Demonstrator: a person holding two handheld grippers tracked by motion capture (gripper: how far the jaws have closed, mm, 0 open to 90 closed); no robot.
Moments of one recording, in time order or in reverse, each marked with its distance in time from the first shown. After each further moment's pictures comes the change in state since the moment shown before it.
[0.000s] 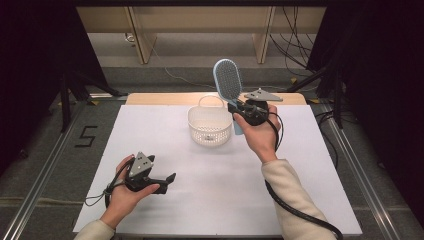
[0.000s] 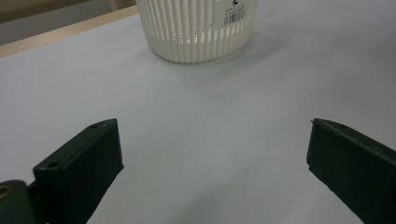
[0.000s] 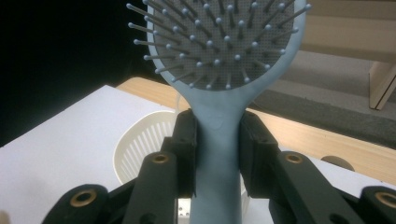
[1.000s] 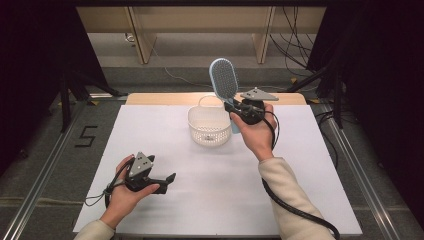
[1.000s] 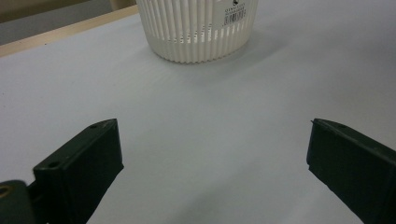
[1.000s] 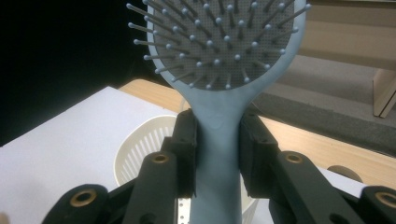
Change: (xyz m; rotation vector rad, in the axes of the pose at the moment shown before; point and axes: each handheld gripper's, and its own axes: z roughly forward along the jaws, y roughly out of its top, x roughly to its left) left arm 0.000 0.000 0.000 -0.001 0.000 0.000; right arm 0.003 0.001 0.009 -0.011 0.013 -0.024
